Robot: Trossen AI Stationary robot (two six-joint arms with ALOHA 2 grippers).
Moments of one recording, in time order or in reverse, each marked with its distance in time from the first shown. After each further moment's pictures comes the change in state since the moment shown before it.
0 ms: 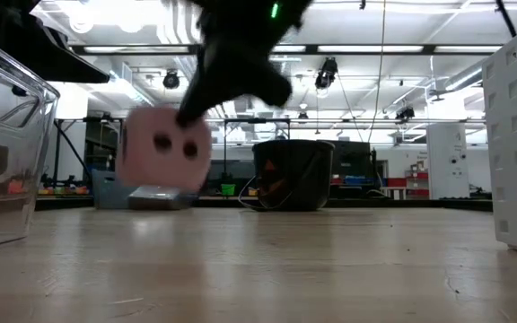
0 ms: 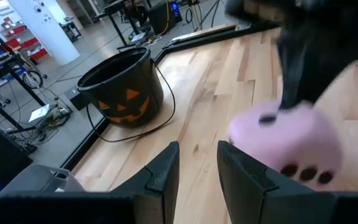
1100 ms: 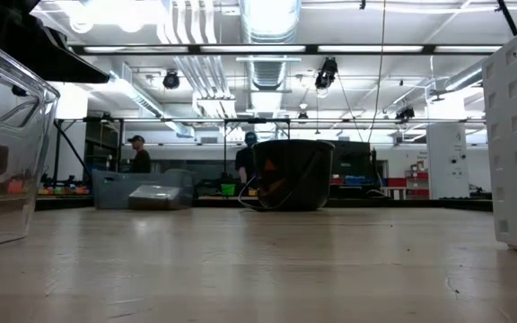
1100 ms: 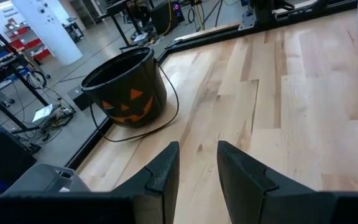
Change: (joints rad) left arm 0.000 -0.012 0.001 -0.018 -0.011 -0.001; right arm -0.004 -0.027 0.085 0.416 -0.768 -0.023
